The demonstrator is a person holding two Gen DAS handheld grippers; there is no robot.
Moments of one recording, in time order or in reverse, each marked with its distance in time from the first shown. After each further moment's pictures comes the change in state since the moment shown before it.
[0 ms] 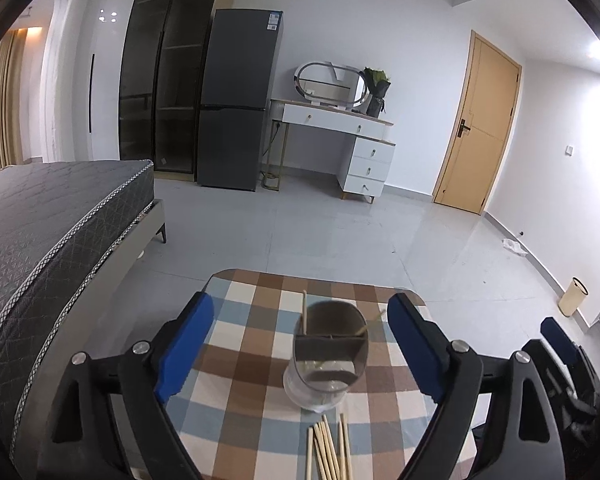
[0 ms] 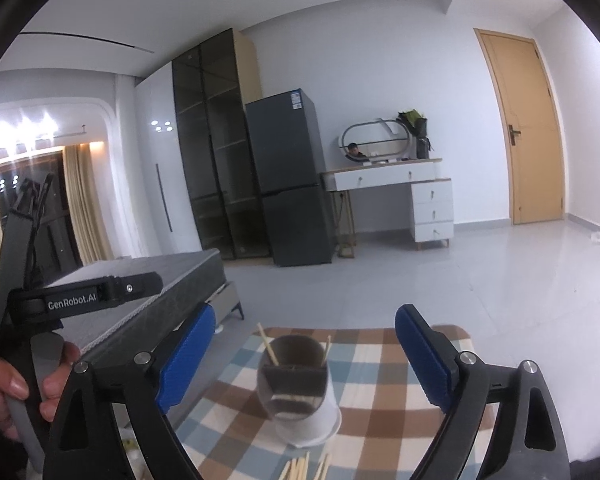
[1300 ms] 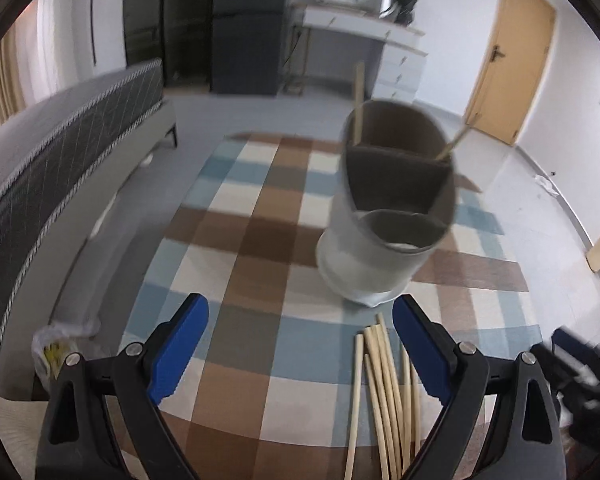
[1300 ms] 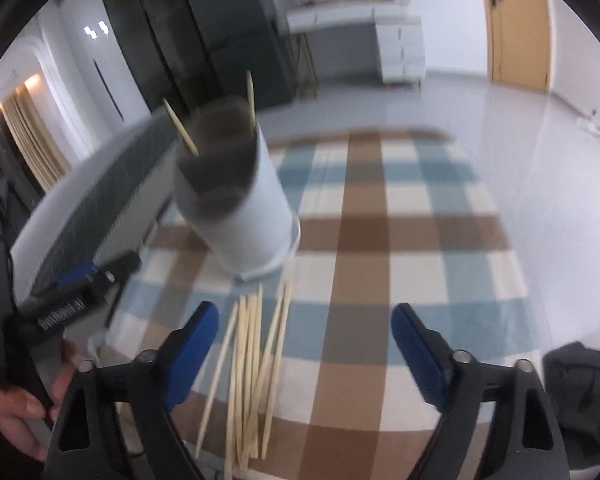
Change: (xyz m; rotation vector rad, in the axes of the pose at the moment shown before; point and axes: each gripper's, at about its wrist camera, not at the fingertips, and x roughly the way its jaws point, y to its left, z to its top) left arm 0.121 0.035 -0.139 -0.018 0.306 0.098; right arm 0.089 -0.049 -0.160 0.141 0.609 -0.107
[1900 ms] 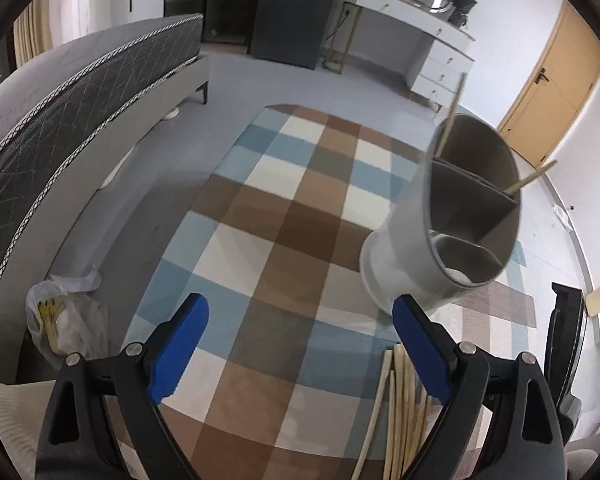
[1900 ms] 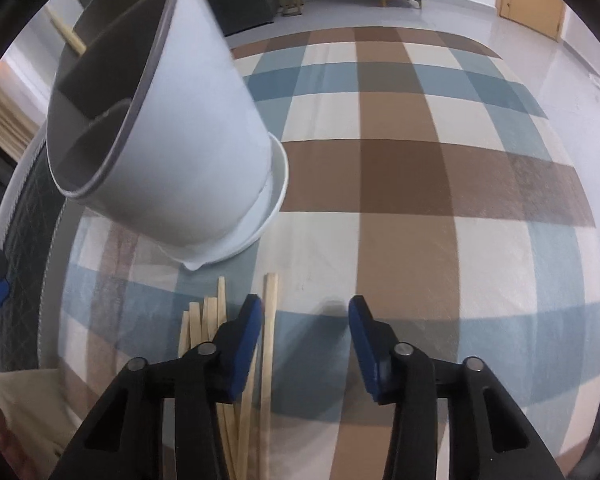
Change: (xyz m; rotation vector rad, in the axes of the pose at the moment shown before) left arm 0.016 0.034 0.017 -0.164 0.099 0.034; right arm 0.125 0.006 0.012 0.023 0.272 -0.042
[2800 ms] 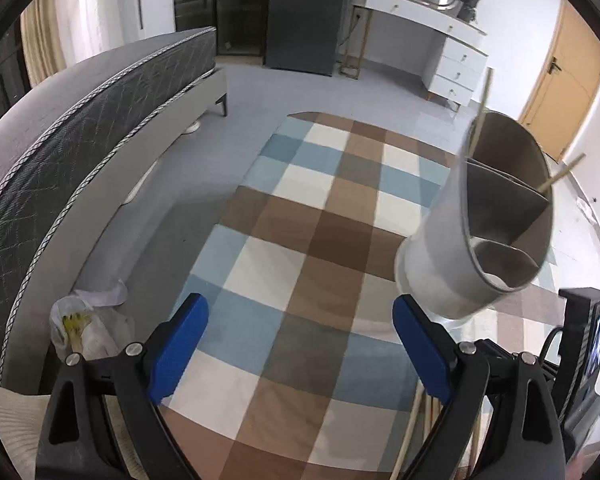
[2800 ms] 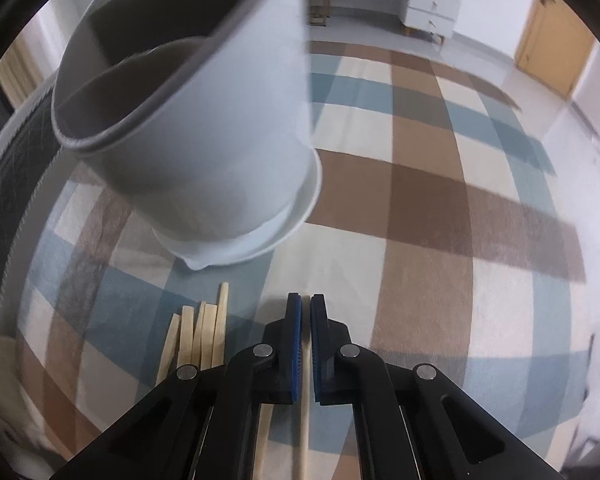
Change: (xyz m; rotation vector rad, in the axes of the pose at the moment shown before) left arm 0.006 0.007 0.000 0.055 -0.045 0.084; right arm 0.007 0.024 -0.001 -0.138 -0.049 -0.094
